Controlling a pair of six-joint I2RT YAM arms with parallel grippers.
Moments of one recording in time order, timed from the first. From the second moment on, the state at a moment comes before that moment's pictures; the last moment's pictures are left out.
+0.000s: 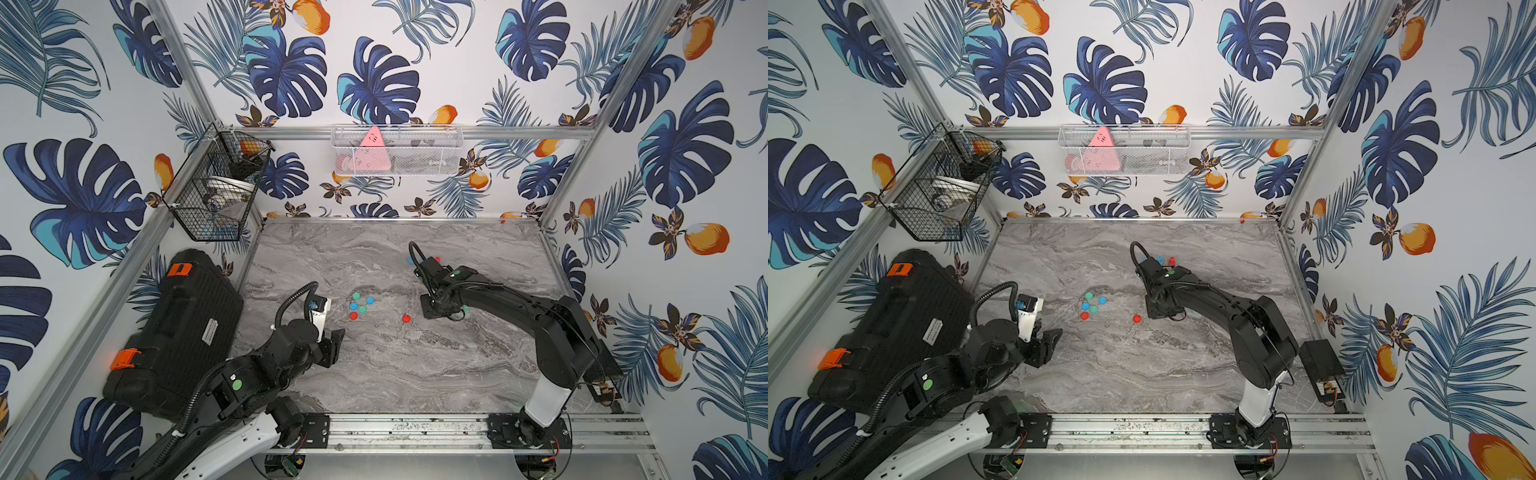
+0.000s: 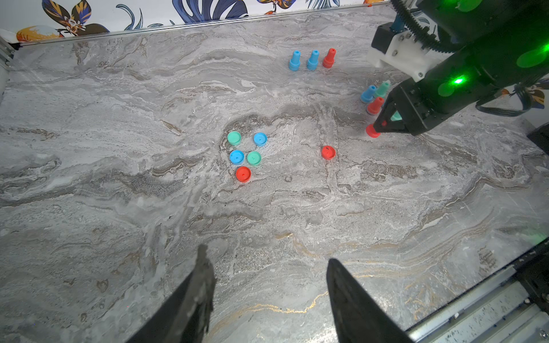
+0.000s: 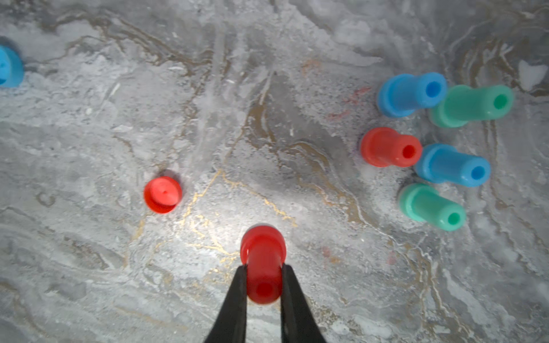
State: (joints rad) left arm -0.75 0.56 0.79 -0.89 -0.32 -0.36; right arm 0.71 1.80 1.33 -0.85 0.16 0.48
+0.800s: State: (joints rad) left arm -0.75 0.56 0.79 -0.89 -0.32 -0.36; right arm 0.85 2.01 1.55 -0.91 0.18 0.49
